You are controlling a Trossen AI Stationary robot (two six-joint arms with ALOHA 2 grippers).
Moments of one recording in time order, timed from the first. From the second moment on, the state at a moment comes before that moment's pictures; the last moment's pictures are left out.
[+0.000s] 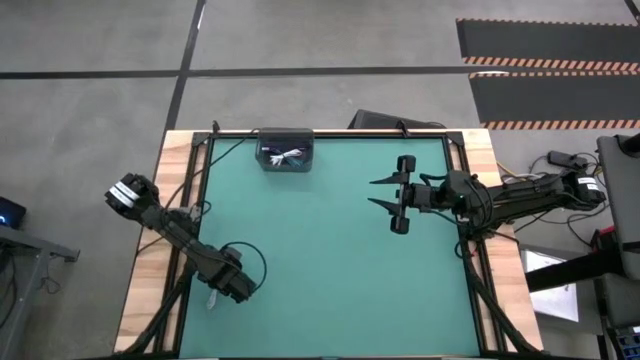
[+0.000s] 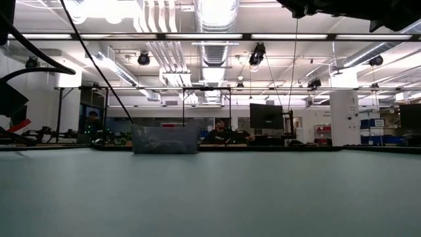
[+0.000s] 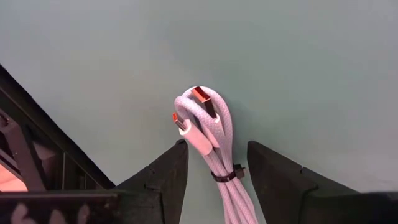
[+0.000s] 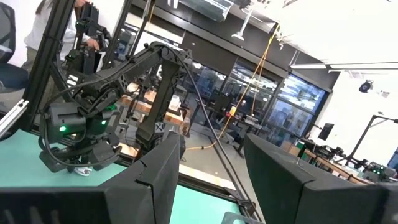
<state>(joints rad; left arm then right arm) -0.68 1.57 0.78 -0.90 0.29 -1.74 -0.03 1.01 0.48 0.76 -0.03 -0.43</state>
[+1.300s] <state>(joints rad) -0.65 1.40 0.85 -0.90 0.03 -1.57 -0.03 1.01 0.45 0.78 -0.09 -0.46</state>
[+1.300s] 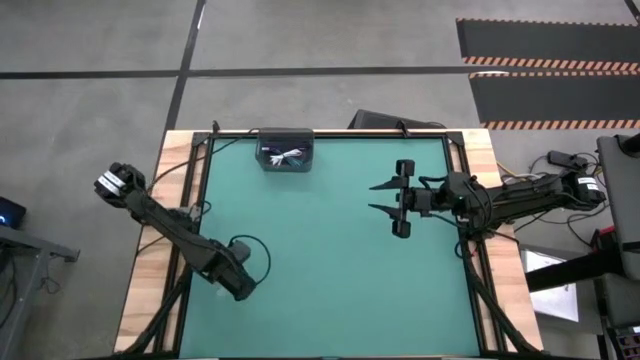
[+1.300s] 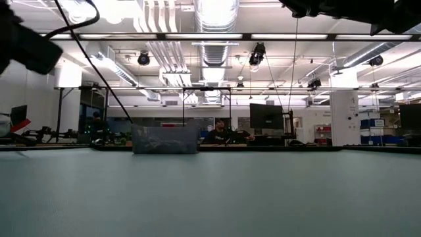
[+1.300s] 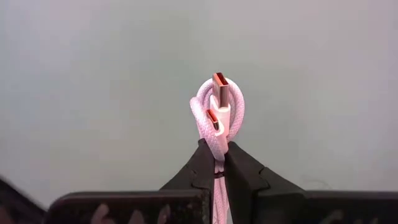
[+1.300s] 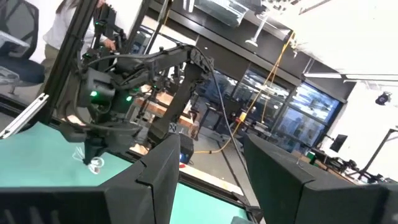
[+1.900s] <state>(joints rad) -0.44 1.38 0.90 -0.76 -0.14 -1.04 -0.03 0.88 0.35 0.80 -0.09 -0.42</state>
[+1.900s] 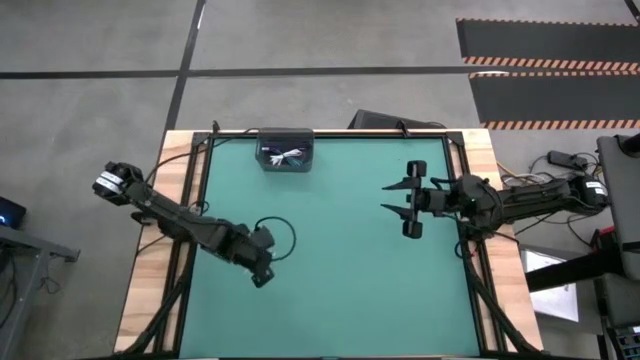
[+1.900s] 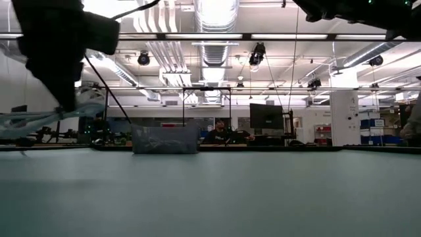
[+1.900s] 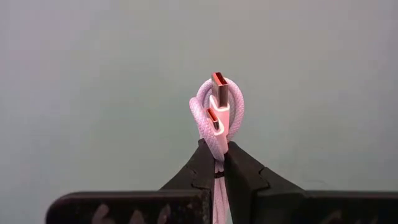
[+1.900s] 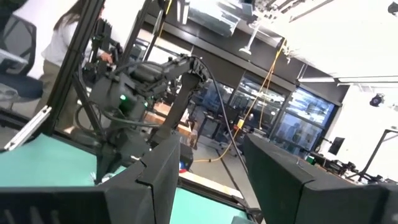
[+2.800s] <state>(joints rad) -0.04 1.35 1.04 -0.56 -0.15 -0.21 -0.03 0.68 0.22 0.82 -0.09 -0.38</state>
